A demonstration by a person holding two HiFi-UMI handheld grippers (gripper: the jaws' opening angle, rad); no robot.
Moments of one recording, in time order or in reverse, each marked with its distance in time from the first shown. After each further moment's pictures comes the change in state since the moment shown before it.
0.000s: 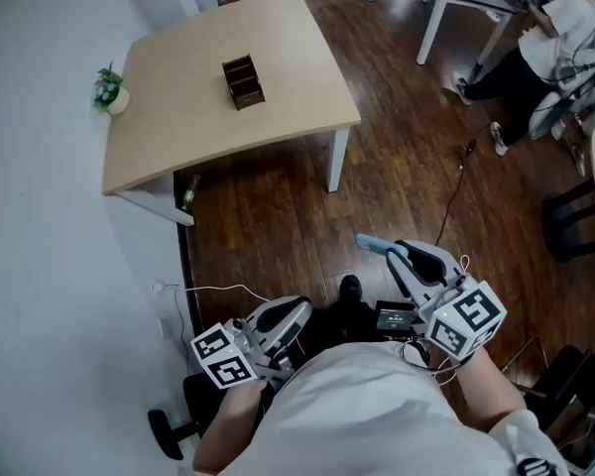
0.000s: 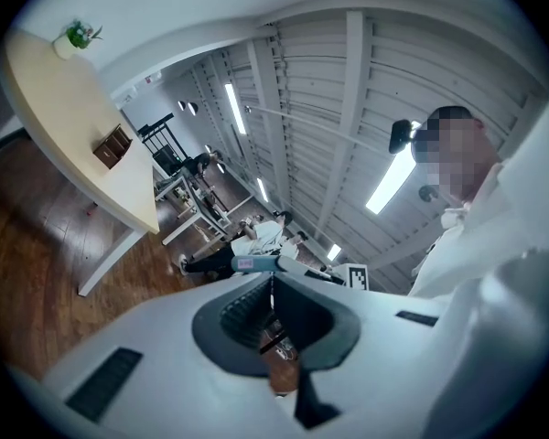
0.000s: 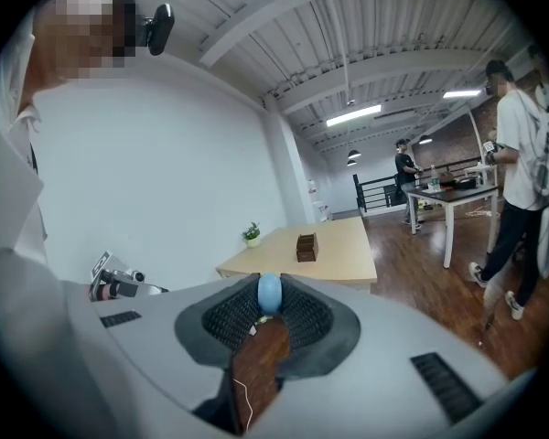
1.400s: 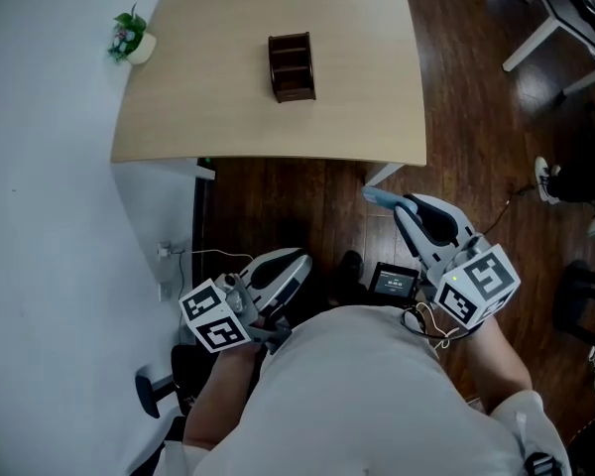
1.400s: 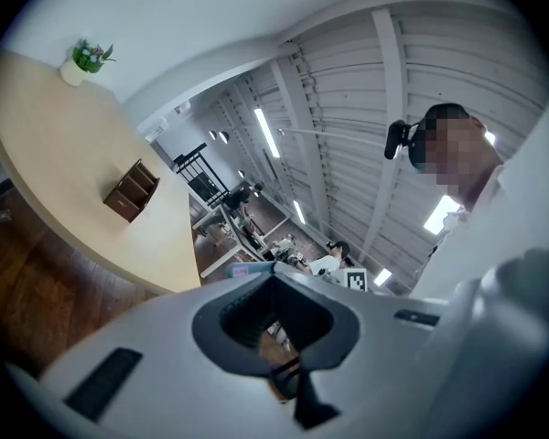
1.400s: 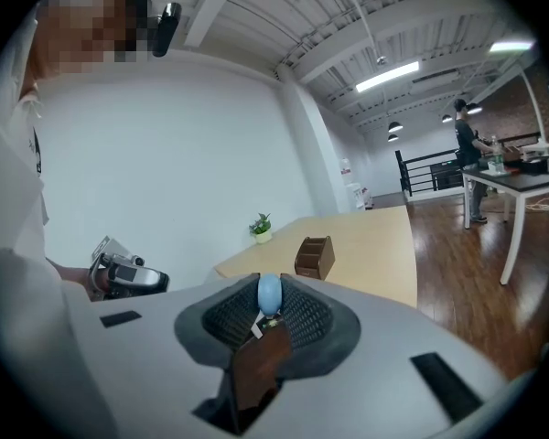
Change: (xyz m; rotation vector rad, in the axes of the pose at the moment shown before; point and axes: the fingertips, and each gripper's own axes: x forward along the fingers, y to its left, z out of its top) left arm 0.113 0.185 0.179 -0.013 -0.138 0.244; right arm 0.268 -0.152 0.083 -0.052 0.104 0.276
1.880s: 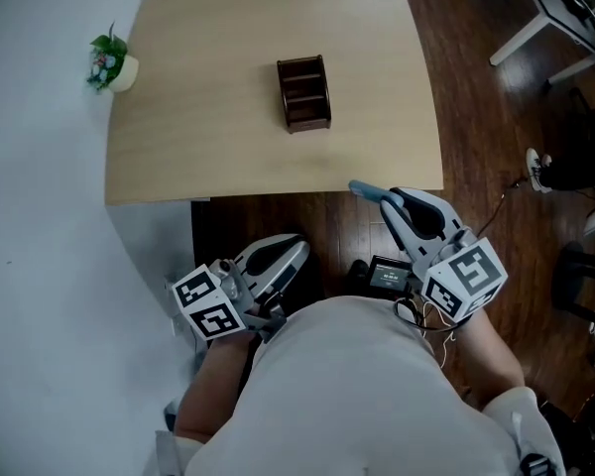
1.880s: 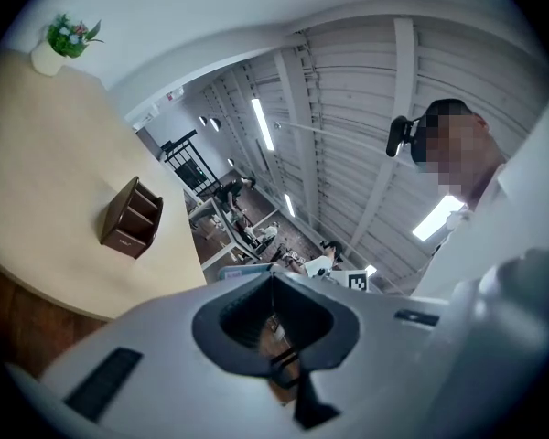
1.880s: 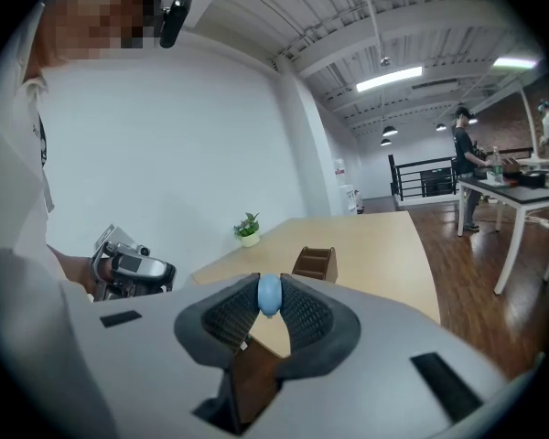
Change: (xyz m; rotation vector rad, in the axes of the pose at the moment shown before) left arm 0.002 0.102 0.114 -0.015 0.085 -0.103; right arm 0.136 -0.001 0.043 -0.014 0.023 -0.093
